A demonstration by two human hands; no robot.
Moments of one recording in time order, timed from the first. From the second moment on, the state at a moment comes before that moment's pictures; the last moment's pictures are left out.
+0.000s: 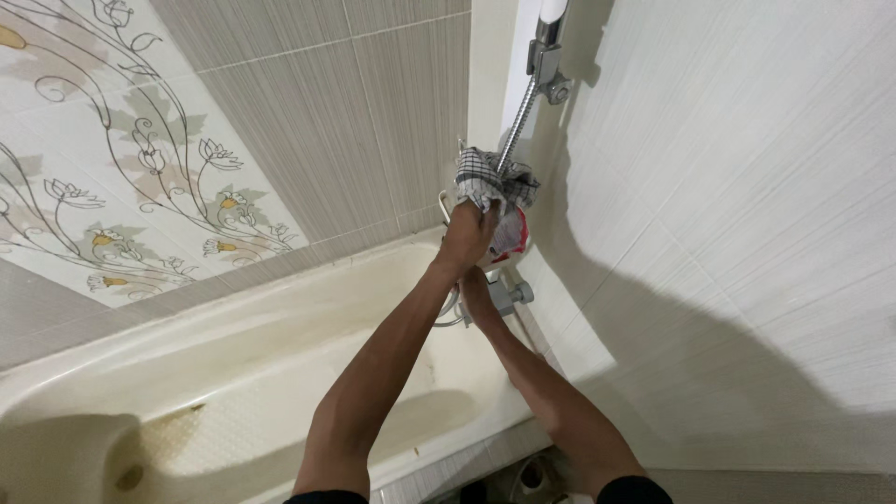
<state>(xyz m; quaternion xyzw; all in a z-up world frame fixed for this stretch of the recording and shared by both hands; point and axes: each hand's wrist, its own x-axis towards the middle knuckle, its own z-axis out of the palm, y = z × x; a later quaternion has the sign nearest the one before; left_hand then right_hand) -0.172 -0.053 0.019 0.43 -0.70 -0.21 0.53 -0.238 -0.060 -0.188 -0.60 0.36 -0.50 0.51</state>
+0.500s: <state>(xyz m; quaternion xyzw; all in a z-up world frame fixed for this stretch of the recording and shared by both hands) -0.140 -0.005 -0.017 0.48 -0.70 -0.24 0.48 -0.195 0.005 -0.213 -0.53 0.36 -0.48 0.60</state>
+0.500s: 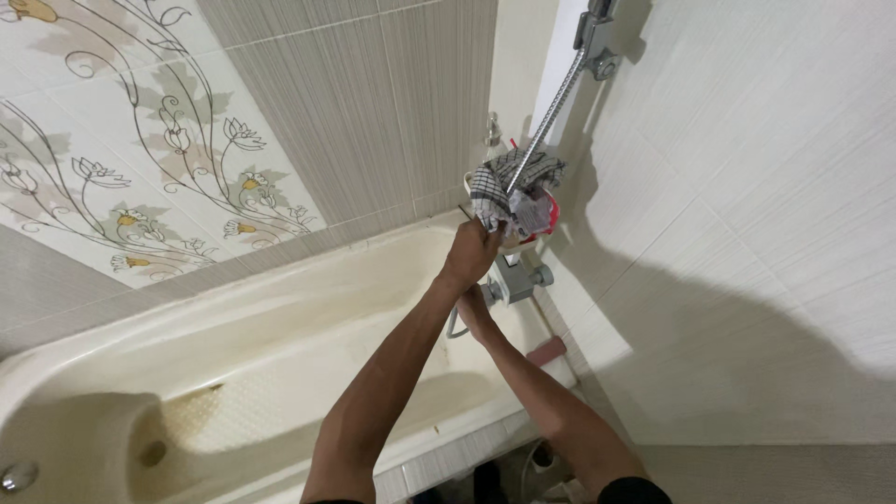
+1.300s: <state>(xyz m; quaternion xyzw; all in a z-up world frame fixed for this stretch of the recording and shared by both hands) -0.055 0.079 -0.095 0.54 -0.66 -0.33 0.41 -0.120 0.068 -0.267 -0.51 0.37 -0.47 0.62</state>
